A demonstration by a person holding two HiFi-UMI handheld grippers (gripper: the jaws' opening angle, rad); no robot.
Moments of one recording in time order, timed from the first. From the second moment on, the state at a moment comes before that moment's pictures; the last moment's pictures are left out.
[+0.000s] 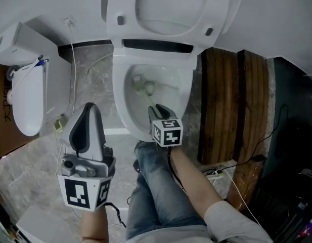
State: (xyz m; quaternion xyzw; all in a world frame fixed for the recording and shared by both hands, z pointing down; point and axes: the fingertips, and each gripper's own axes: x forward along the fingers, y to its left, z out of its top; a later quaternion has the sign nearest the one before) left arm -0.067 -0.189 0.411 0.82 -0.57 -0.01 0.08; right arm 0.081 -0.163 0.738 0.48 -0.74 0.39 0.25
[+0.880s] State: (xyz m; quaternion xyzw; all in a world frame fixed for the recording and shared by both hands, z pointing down) left arm -0.036 -0.145 0.393 0.84 -0.54 -0.02 0.07; right arm 0.098 -0.068 0.729 0.46 -0.74 0.43 0.24
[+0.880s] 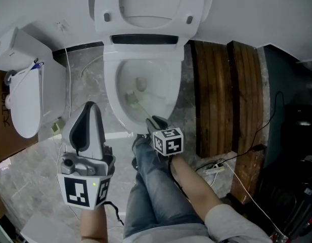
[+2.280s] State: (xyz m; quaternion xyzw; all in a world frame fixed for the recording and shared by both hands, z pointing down) left arm -0.024 -0.136 0.378 0.85 -0.53 -0.02 0.06; right arm 0.142 -0.054 0.724 0.46 -0.74 0.23 0.43
